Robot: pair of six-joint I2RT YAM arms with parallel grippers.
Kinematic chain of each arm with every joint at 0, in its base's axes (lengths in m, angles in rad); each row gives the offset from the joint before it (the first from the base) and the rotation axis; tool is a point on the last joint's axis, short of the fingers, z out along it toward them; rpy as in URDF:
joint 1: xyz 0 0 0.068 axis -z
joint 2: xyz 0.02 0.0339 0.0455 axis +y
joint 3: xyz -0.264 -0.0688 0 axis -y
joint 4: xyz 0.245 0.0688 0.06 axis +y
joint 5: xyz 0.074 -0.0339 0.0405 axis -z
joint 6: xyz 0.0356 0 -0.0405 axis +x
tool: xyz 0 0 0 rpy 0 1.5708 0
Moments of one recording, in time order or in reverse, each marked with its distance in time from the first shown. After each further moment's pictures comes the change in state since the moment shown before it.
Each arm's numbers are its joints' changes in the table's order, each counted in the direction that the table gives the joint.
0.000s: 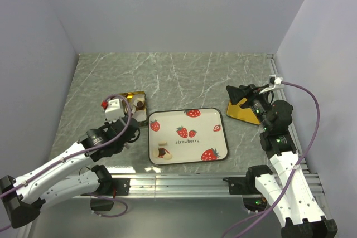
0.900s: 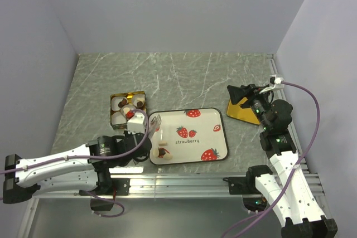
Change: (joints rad) left arm 0.362 0.039 0.005 -0.012 0.090 0.050; right arm 0.000 0.004 0.000 0.013 0.033 -0.010
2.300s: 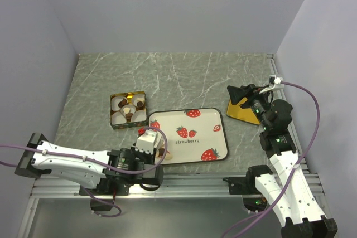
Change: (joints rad) left arm 0.422 0.233 0.148 0.346 -0.084 -0.438; right arm 0.000 0.001 0.000 0.010 0.003 -0.004
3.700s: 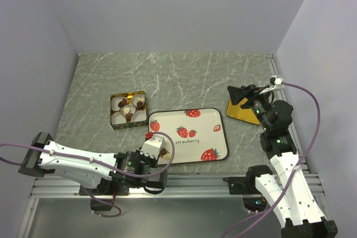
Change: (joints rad) left arm 0.027 0.063 -0.003 -0.024 0.062 0.059; right arm 0.000 -0.013 0.000 0.006 0.000 0.000
